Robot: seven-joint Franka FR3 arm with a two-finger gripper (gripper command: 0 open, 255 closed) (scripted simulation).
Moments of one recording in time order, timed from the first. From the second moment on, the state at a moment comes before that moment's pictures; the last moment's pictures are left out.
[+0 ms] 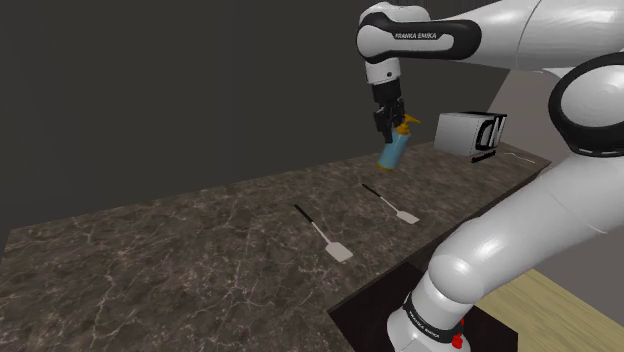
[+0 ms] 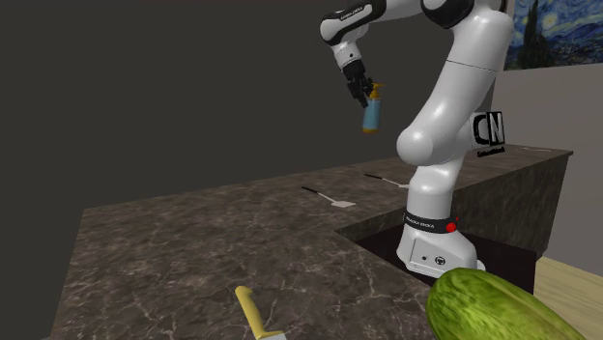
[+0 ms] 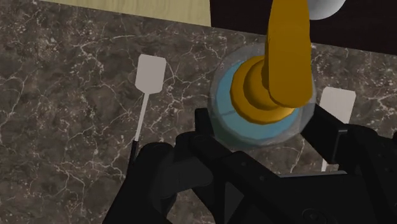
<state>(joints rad) -0.18 -0.32 -0.14 -1.99 -0.34 1.29 -0.30</state>
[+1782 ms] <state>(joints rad) -0.22 -0.27 -0.23 -2.26 -0.39 1.63 -0.30</state>
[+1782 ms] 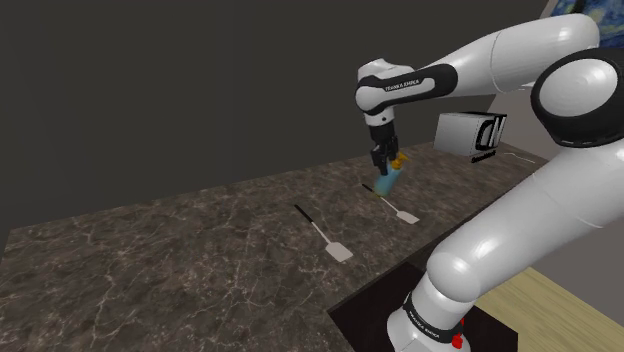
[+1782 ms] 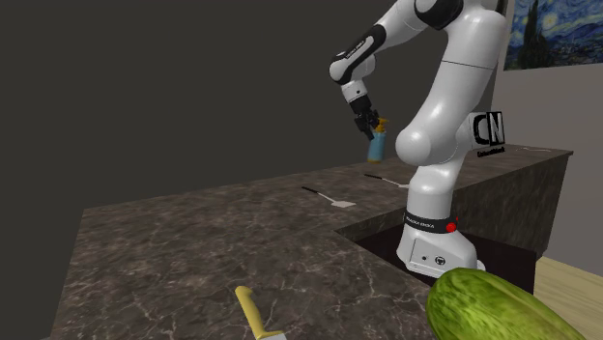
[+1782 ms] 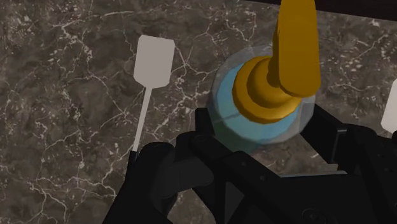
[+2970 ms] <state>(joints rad) -0.23 -0.16 -0.26 -2.40 -0.40 1.87 -0.24</state>
